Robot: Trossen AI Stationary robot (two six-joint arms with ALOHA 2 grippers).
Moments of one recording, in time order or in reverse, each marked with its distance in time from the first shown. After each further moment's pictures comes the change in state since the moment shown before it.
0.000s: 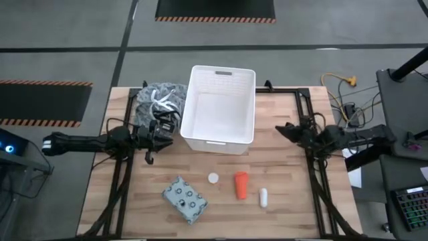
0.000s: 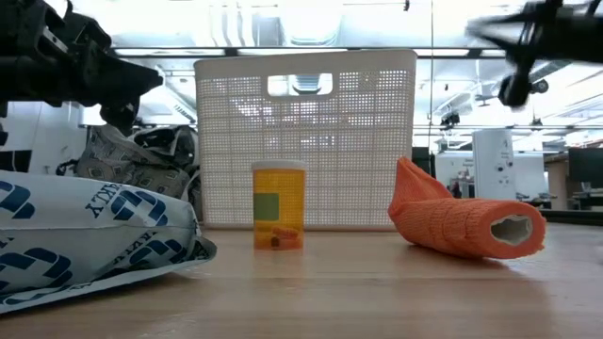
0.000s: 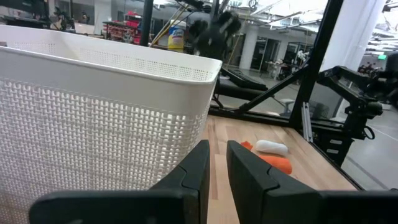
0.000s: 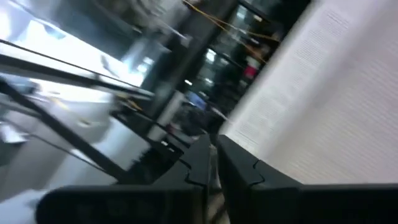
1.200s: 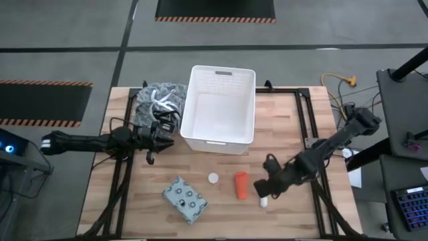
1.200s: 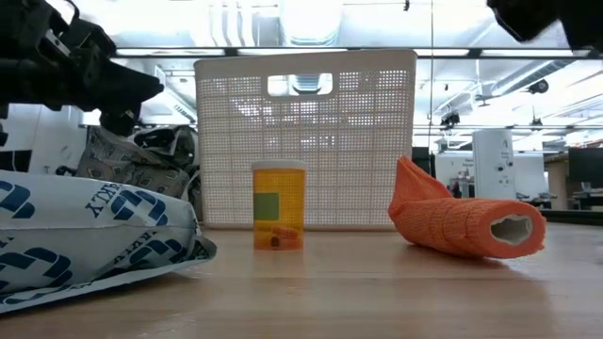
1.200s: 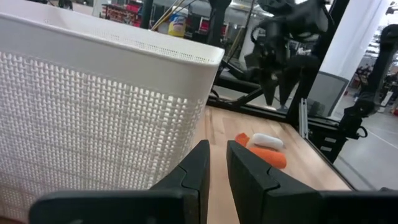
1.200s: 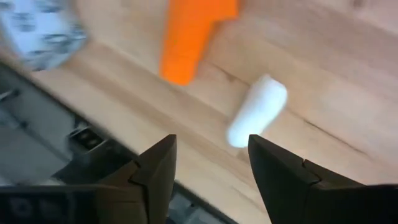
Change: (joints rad) left arm 0.000 0.045 0.000 -0.003 0.005 -0.063; right arm 0.444 1.183 0.930 -1.209 -0.342 0.910
